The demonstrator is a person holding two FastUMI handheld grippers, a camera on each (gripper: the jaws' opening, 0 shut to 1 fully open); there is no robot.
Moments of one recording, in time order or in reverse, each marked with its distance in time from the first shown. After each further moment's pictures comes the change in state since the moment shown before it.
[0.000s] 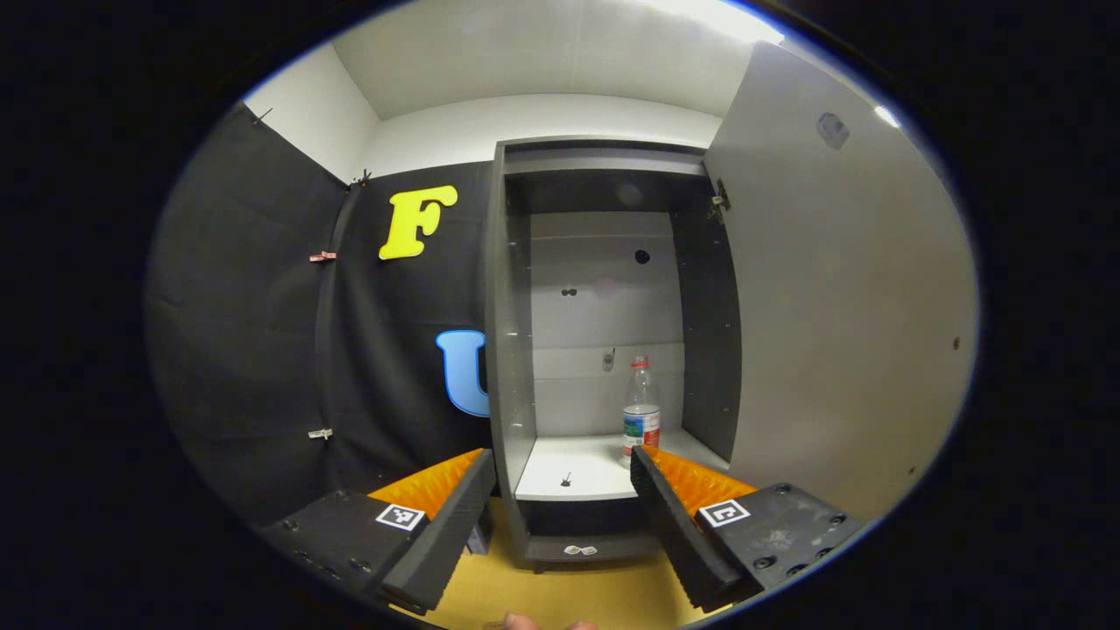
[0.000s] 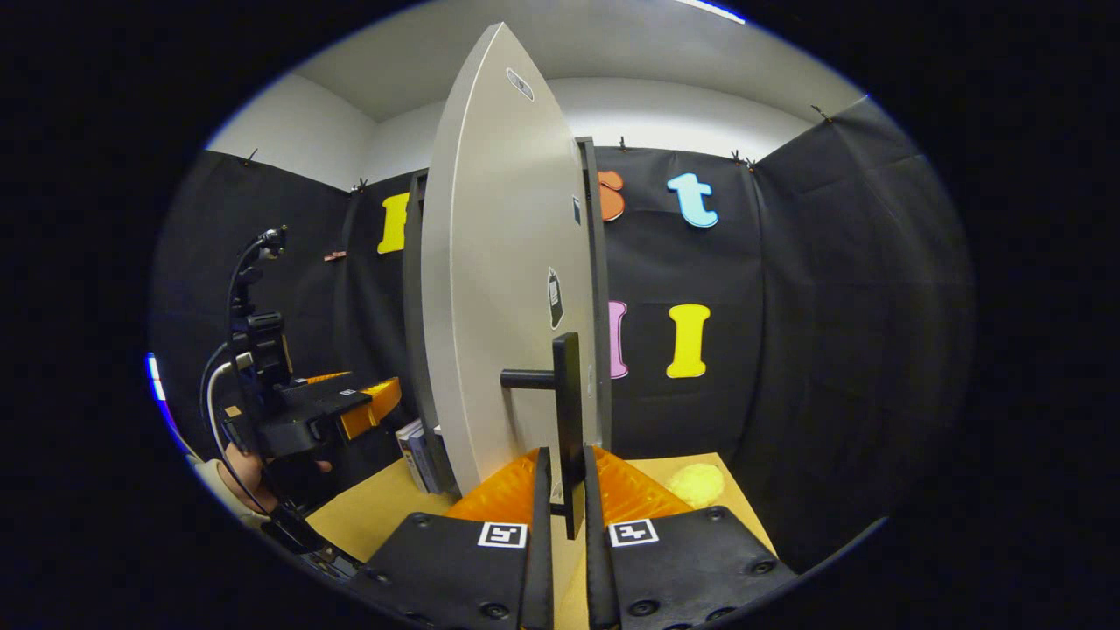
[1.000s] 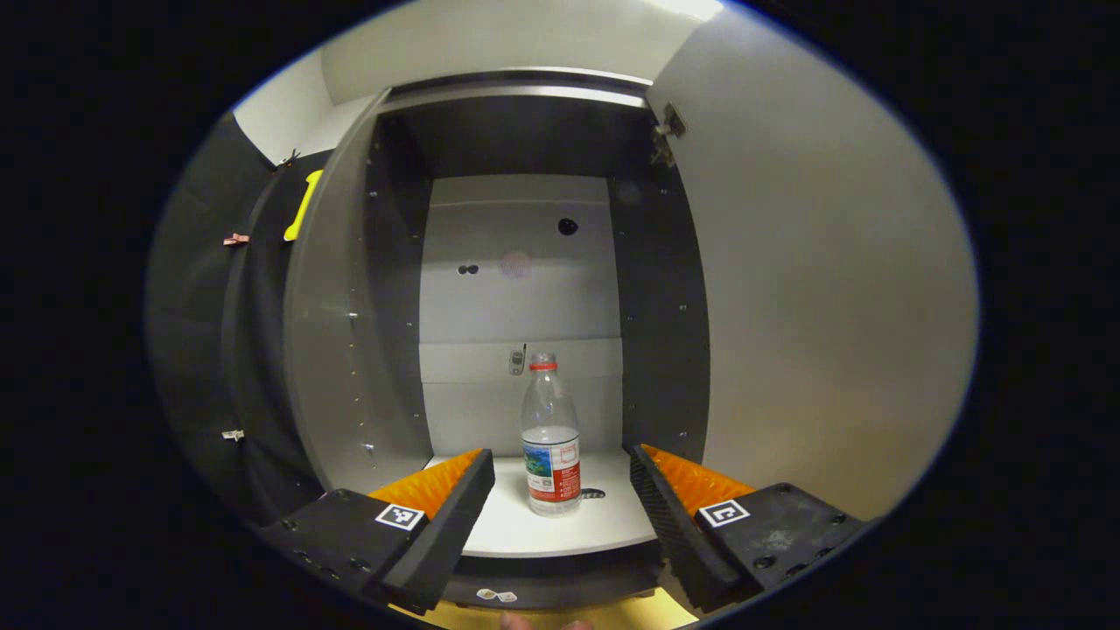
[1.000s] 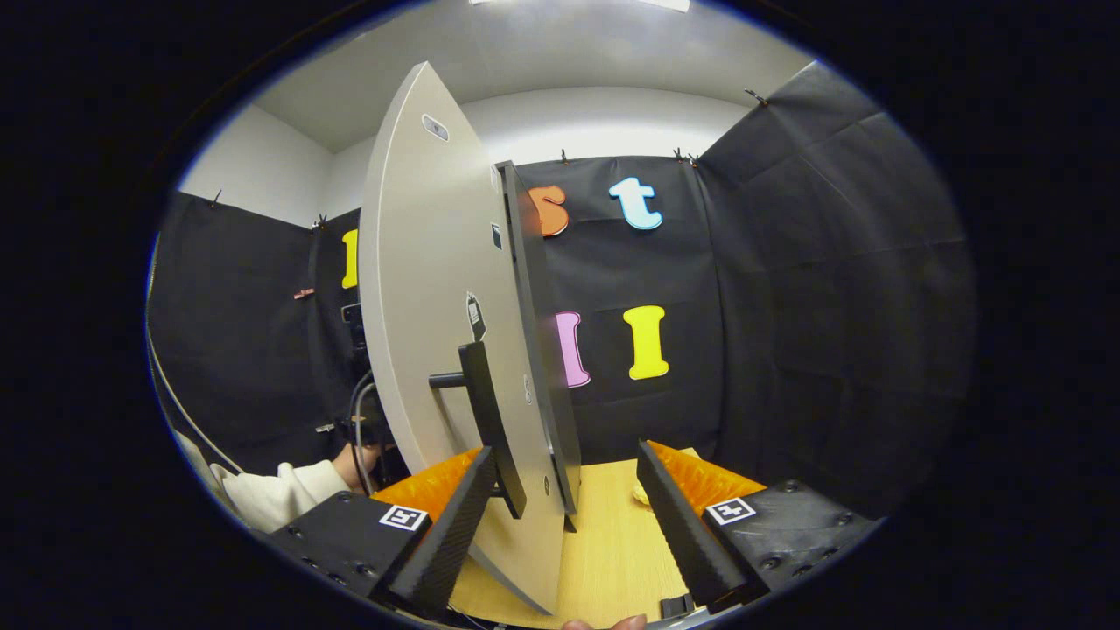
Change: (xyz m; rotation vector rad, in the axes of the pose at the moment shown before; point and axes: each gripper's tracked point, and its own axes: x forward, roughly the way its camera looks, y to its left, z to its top) left arm 0.168 -0.112 -0.035 0.033 -0.004 -0.176; right arm -0.029 -0.071 0.006 0.117 -0.059 -0.054
